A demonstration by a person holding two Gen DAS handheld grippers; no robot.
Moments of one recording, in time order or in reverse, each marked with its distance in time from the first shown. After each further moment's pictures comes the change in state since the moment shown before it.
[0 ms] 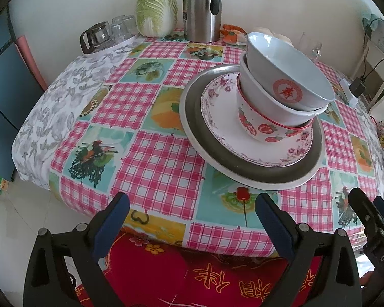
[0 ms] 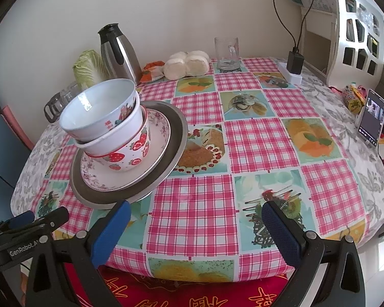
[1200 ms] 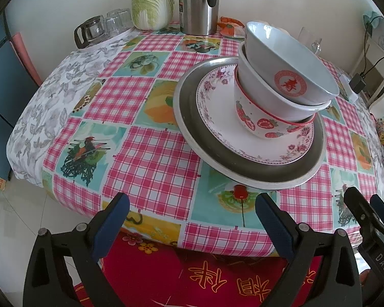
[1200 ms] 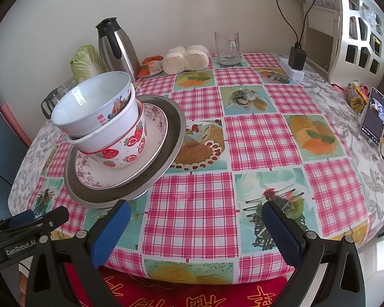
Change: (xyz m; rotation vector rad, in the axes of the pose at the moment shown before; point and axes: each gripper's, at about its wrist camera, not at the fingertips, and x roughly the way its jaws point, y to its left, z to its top) left arm 0.011 -0.002 0.001 0.007 0.037 -0.021; right arm 0.012 -0.001 0.000 -0.010 0.019 -0.004
